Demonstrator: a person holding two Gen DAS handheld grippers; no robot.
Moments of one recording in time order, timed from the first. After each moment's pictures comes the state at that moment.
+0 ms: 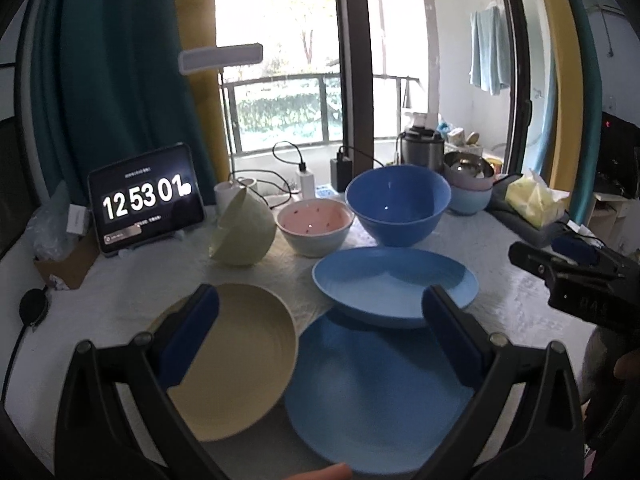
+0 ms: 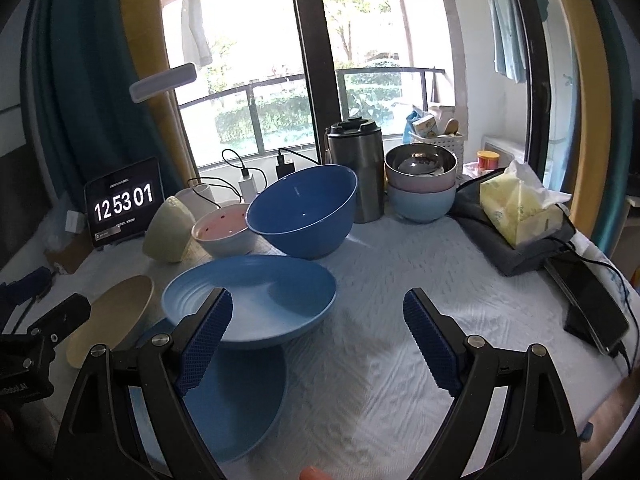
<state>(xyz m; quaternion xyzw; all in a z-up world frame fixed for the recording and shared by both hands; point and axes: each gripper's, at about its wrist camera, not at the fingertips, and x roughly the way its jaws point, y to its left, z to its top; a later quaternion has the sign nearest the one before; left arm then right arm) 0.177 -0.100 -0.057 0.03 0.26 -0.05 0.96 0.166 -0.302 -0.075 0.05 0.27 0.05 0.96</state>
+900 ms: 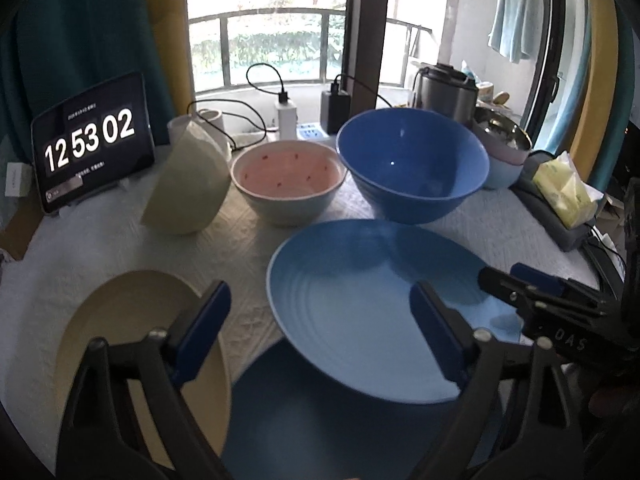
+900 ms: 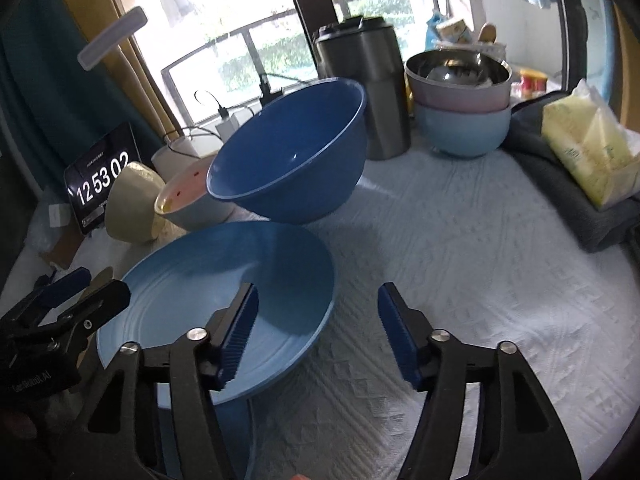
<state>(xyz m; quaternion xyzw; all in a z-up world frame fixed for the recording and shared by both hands) 0.283 -0.125 -0.106 -0.01 0.37 -0.06 0.93 0.270 -0.315 -0.137 0.10 0.40 0.10 0.91</state>
